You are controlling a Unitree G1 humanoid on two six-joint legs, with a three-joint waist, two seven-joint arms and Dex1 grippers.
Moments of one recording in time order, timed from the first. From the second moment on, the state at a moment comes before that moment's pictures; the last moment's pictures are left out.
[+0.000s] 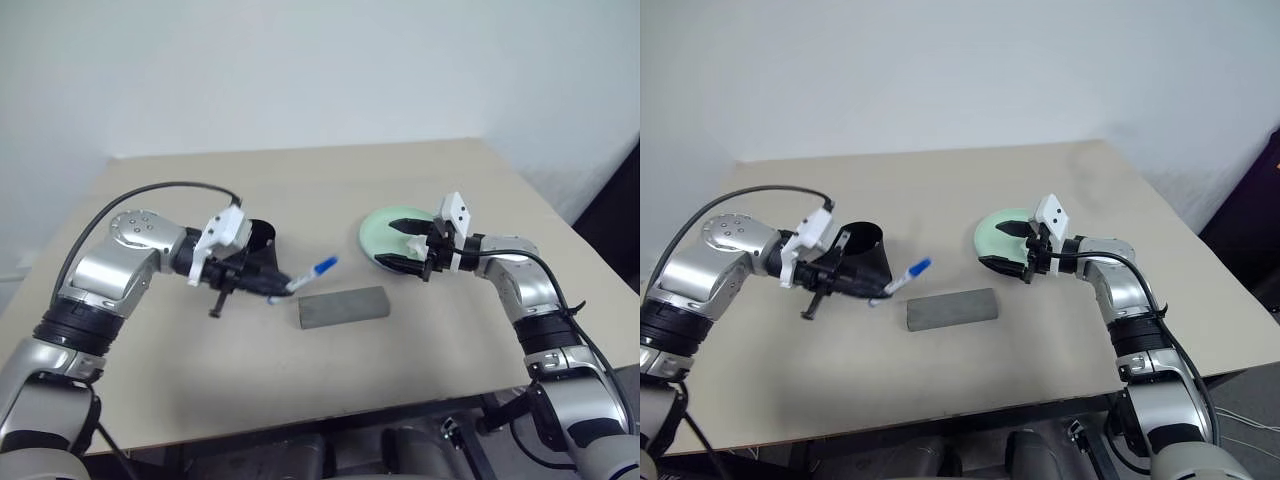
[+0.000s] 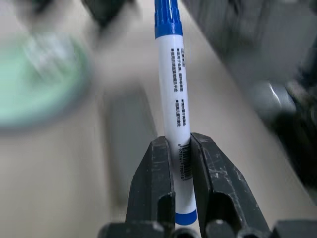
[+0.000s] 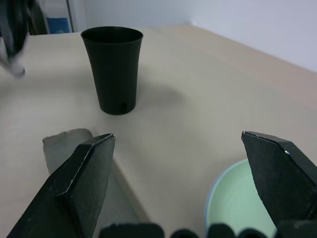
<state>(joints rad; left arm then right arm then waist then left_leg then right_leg) -0.65 0.89 -0.26 0.13 -0.60 0.27 -1.41 -0.67 -0.42 0.10 0.41 0.27 0.18 1.11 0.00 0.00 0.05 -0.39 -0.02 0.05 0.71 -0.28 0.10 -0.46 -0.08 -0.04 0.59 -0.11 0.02</state>
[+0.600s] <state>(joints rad) -0.60 0.58 0.13 0.30 -0.45 0.12 -0.84 -0.67 -0.41 0.10 0.40 0.27 0.18 1.11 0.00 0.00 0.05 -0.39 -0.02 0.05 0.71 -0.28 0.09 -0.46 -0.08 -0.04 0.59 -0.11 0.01</state>
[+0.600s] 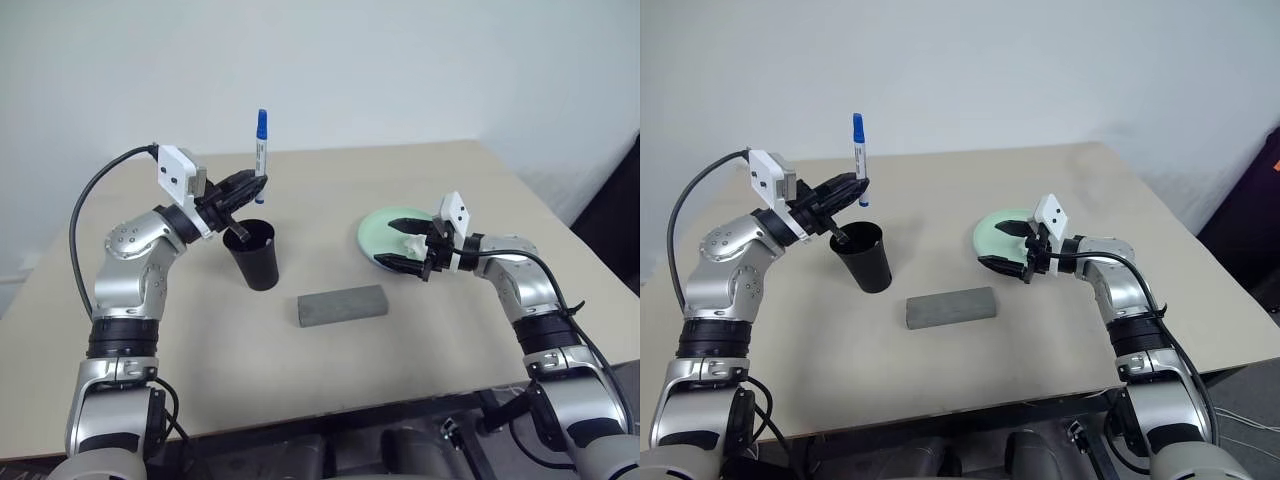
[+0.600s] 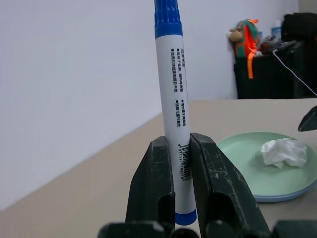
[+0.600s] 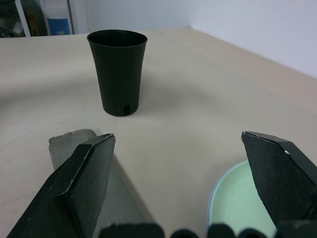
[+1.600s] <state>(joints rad) -0.50 0.47 0.23 0.40 -0.47 0.10 -0.84 -0.66 -0.41 0.10 0.39 0.27 0.18 1.11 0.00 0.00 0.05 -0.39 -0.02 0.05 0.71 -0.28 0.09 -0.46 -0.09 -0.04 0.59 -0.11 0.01</state>
